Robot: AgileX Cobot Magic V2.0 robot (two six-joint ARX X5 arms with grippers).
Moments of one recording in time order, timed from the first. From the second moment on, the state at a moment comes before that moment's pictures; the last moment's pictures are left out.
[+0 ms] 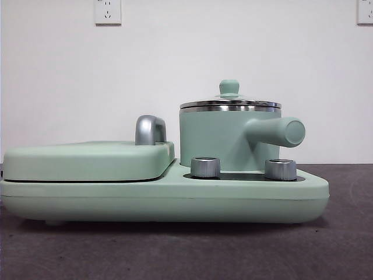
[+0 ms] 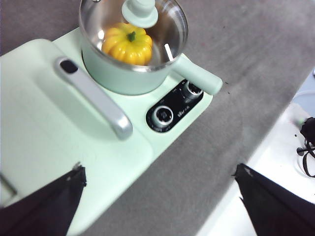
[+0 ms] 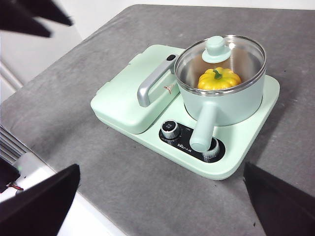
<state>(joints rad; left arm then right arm) -0.47 1.16 1.45 -1.14 0.41 0.11 0.68 0.36 0.99 -1.03 -0.10 0.30</state>
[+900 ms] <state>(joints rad) -0.41 0.57 0.93 -0.94 0.42 0.06 0.68 0.36 0.99 -1.03 -0.07 0.29</state>
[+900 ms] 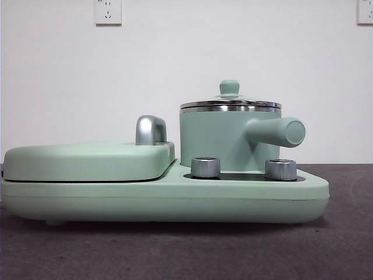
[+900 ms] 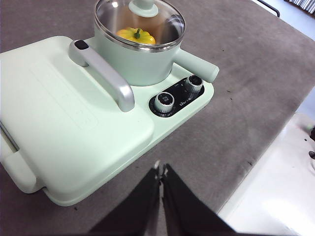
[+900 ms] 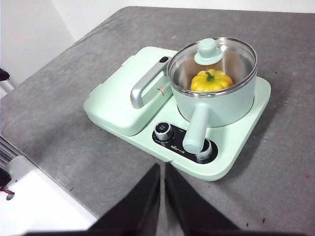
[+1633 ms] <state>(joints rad) 0.01 0.30 0.58 -0.52 0.42 0.10 0.68 0.36 0.99 -1.03 -0.07 0.29</state>
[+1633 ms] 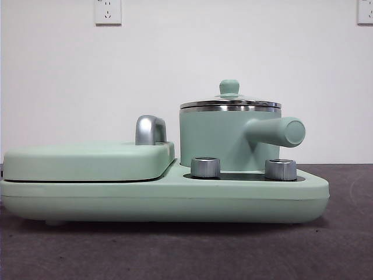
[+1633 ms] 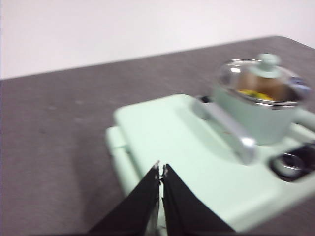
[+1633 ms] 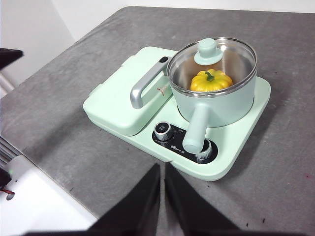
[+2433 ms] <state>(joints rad) 0.02 0.02 0.03 -0.18 0.05 -0.13 0.68 0.36 0.99 -1.03 -0.07 0.29</state>
